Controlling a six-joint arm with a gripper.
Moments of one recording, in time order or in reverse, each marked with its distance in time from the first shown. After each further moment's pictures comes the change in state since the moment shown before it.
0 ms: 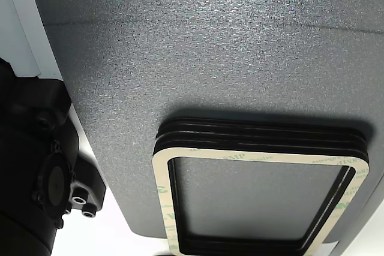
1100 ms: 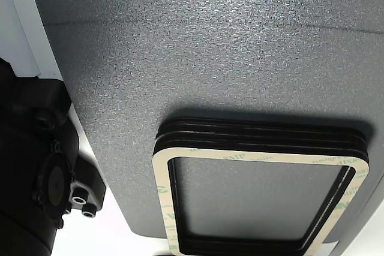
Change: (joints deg) arm -0.2 -1.8 -0.7 0.0 -0.3 -0.4
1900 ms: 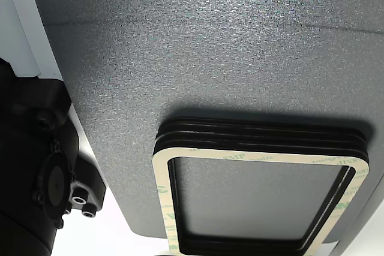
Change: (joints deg) arm -0.4 -0.4 -10.0 0.1 7.8 -7.7
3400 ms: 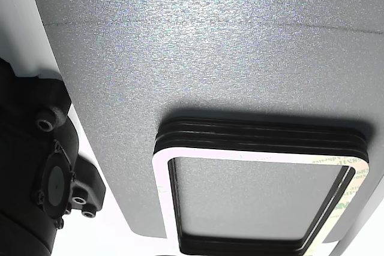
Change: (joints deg) arm -28.5 92.3 86.3 -38.7 -5.3 -106.9
